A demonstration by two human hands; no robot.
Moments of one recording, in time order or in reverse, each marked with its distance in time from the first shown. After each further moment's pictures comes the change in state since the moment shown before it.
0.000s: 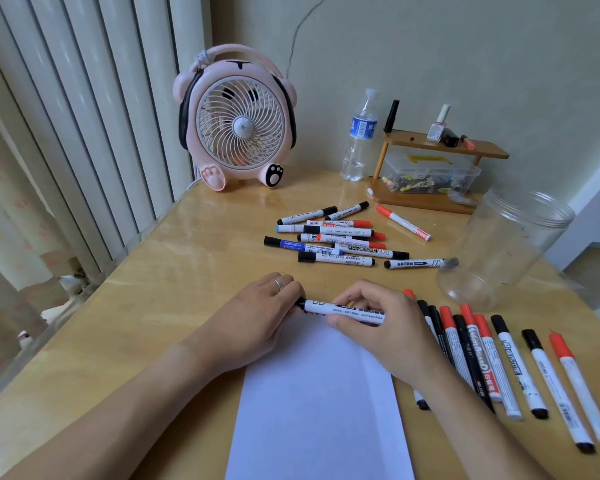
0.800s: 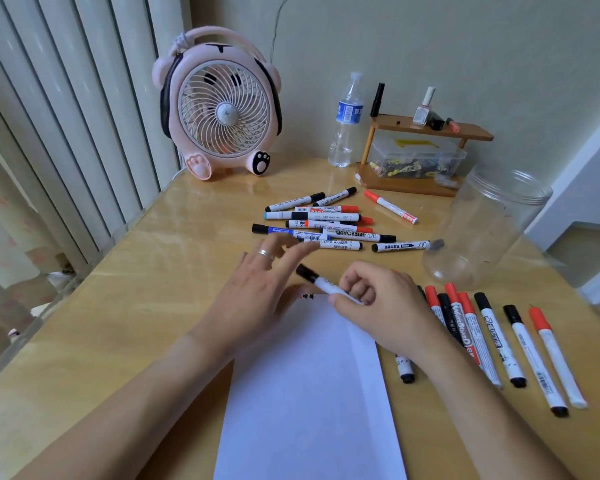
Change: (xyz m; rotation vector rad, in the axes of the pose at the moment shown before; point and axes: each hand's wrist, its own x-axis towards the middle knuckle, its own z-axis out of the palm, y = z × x) left_hand 0.012 0.028 -0.005 0.065 0.137 -0.139; right_hand -0.004 -0.016 -0.014 -0.206 0.013 0.082
